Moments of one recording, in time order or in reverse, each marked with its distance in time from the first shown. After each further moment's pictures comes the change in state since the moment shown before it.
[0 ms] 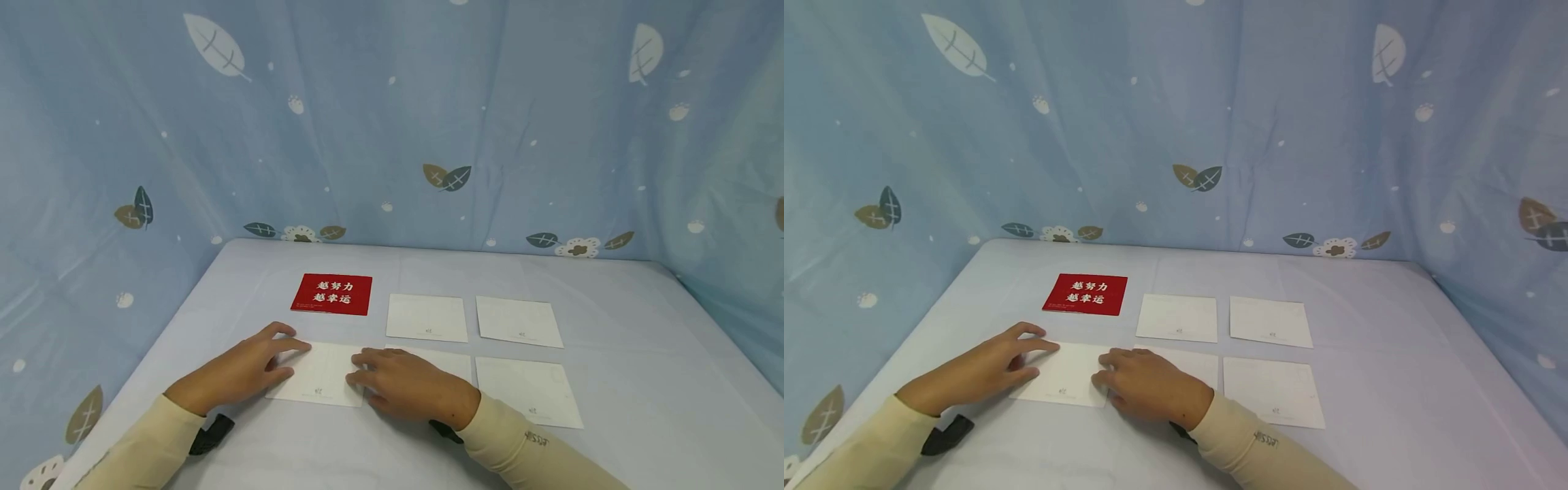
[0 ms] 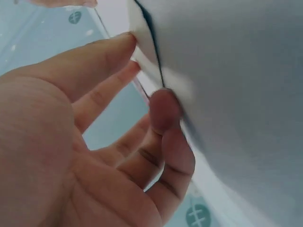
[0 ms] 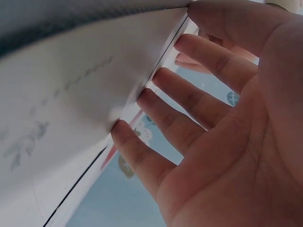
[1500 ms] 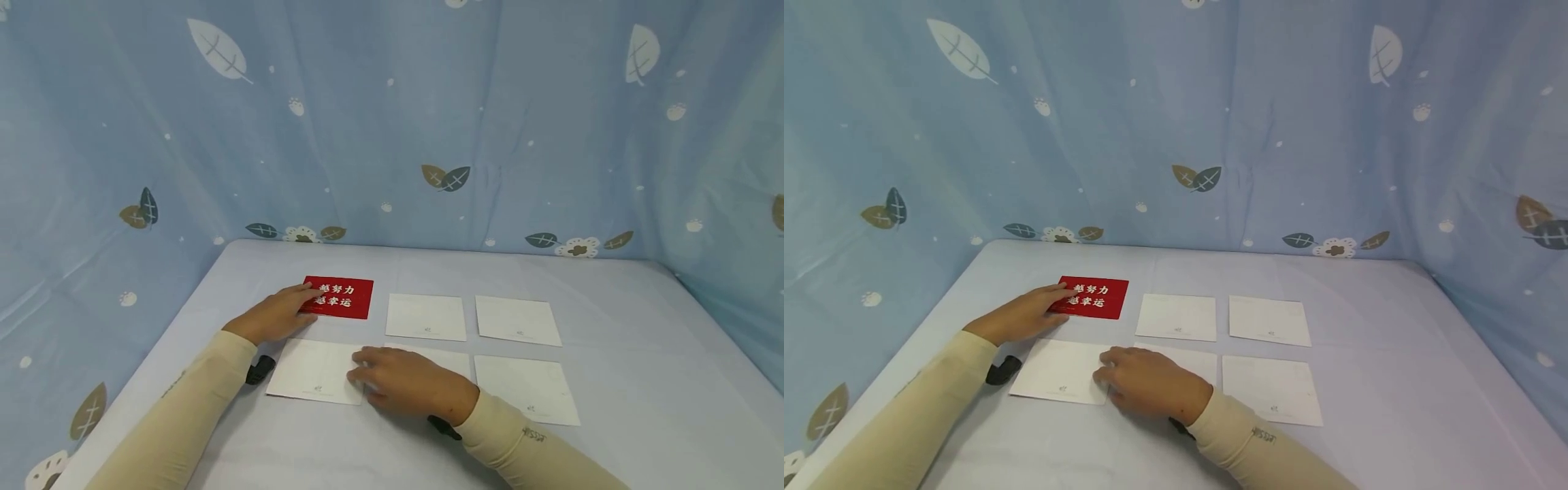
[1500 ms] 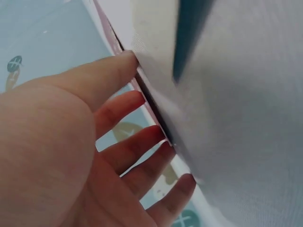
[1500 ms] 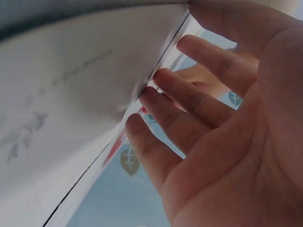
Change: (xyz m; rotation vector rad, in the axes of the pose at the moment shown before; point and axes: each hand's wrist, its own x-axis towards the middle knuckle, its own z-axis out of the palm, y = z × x) left_hand 0.080 -0.006 -0.012 0.028 -0.007 -0.114; right_hand -0.003 0.002 -0.004 0.016 -0.011 -0.003
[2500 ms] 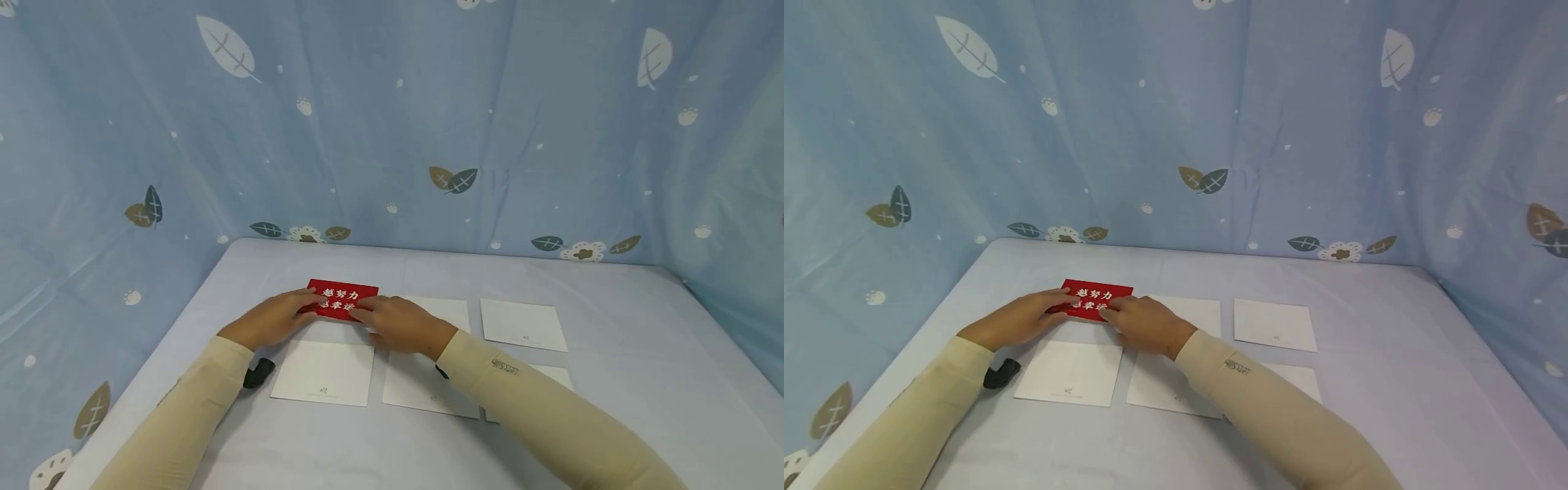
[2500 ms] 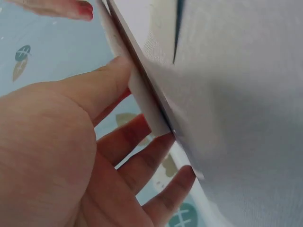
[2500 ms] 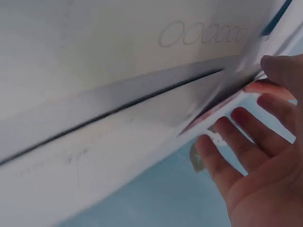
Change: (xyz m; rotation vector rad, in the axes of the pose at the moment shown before) left_hand -0.008 -0.011 0.000 0.036 0.063 0.126; right_hand 0.059 0.052 -0.017 -0.058 -0.014 0.097
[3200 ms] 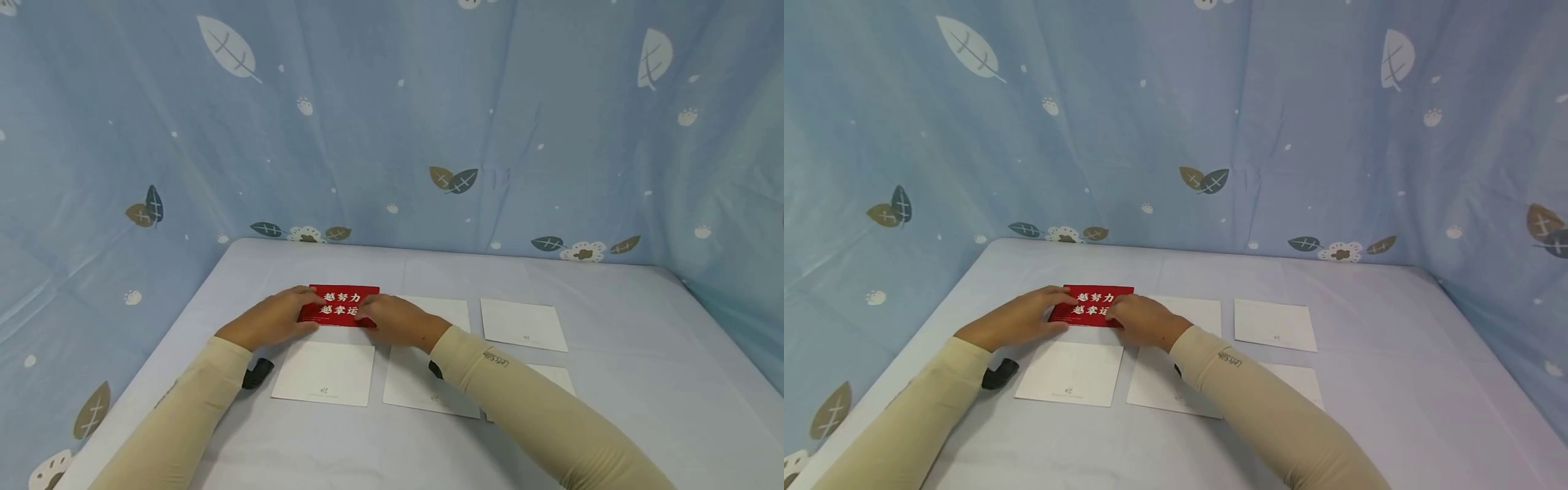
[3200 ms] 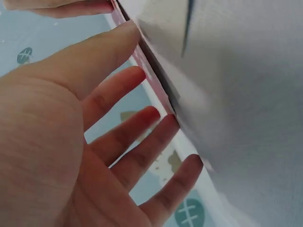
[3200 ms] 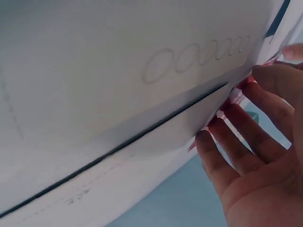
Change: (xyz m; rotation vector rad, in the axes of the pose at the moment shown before) left_hand -0.002 0.009 -0.006 -0.003 -0.009 -0.040; right_hand 0.016 0.006 0.006 0.217 -0.013 0.055
